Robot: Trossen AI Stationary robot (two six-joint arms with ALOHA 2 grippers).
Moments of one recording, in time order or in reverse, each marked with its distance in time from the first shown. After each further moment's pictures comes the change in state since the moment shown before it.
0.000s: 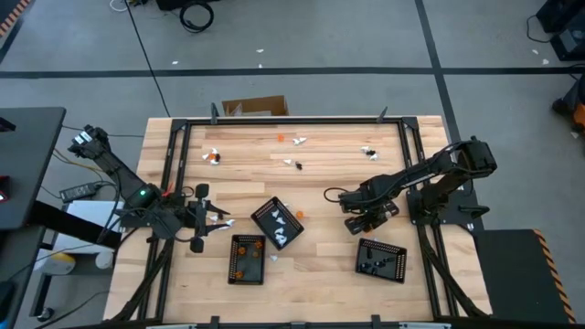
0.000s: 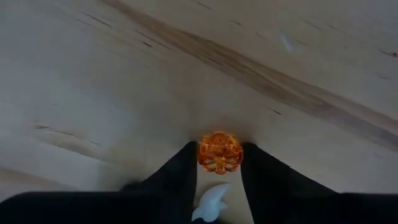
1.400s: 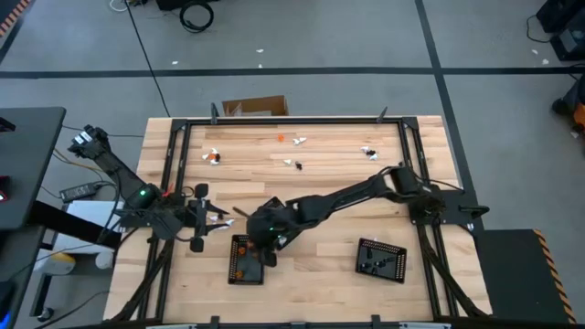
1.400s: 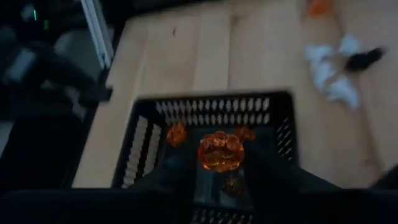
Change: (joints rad) left arm -0.001 0.000 0.000 -0.037 0.001 -0.067; right arm 0.127 0.686 1.117 0.450 0.184 -0.938
